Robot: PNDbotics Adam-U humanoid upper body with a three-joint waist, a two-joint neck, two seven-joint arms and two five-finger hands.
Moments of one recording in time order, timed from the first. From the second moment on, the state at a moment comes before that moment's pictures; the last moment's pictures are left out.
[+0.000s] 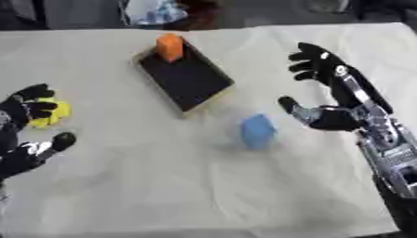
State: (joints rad) left arm -0.16 0.24 0.08 -1.78 -0.23 -0.05 -0.18; right arm -0.27 -0.36 0.09 -1.75 0.16 -0.19 0.17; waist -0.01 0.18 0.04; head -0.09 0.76
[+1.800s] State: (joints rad) left arm -0.16 0.24 0.07 -1.78 -0.23 -0.05 -0.19; right arm -0.34 -0.63 0.28 -1.74 0.19 -0.24 0.47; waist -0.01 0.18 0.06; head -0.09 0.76
